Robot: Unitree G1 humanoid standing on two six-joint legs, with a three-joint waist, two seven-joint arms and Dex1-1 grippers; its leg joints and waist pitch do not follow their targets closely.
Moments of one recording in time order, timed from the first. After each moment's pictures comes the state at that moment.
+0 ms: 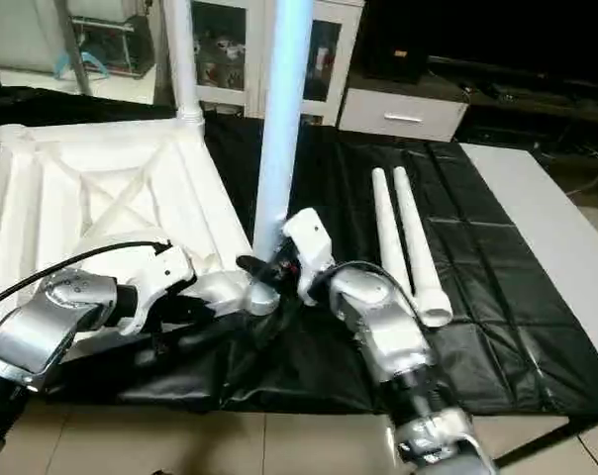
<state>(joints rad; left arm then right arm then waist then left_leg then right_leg) -0.43 0.51 -0.30 0.16 -0.01 0.53 -0.95 -0.51 -0.12 0.20 0.43 0.18 0.22 0.61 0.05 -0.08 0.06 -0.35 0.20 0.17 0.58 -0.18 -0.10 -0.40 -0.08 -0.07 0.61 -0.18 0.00</state>
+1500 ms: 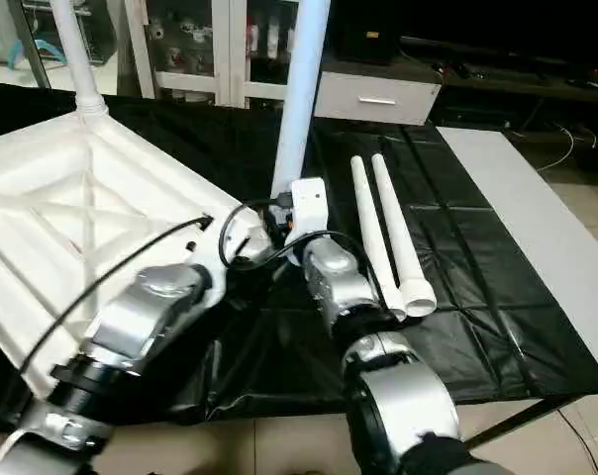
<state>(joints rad) -0.52 0.19 -0.24 0.20 0.07 0.72 -0.46 -0.83 0.03 -0.02 1.01 0.16 -0.03 0.28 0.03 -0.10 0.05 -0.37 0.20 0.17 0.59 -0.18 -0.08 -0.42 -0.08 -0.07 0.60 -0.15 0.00</state>
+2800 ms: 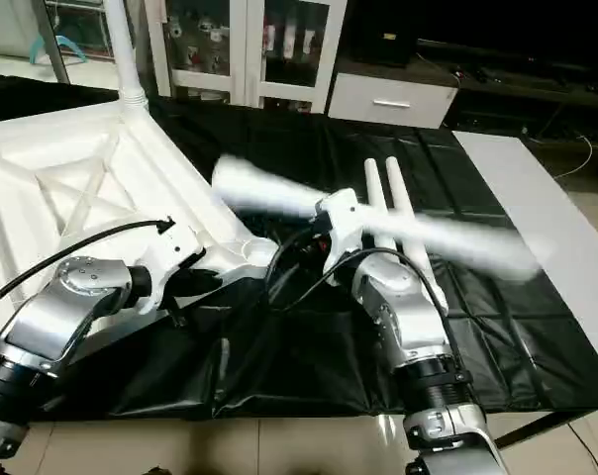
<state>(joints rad) -0.47 0.46 -0.27 0.16 -0.01 0.56 -0.83 -0.50 -0.15 0.06 0.36 0.24 0.26 0.63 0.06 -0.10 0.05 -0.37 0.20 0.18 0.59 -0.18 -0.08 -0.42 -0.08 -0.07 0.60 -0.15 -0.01</state>
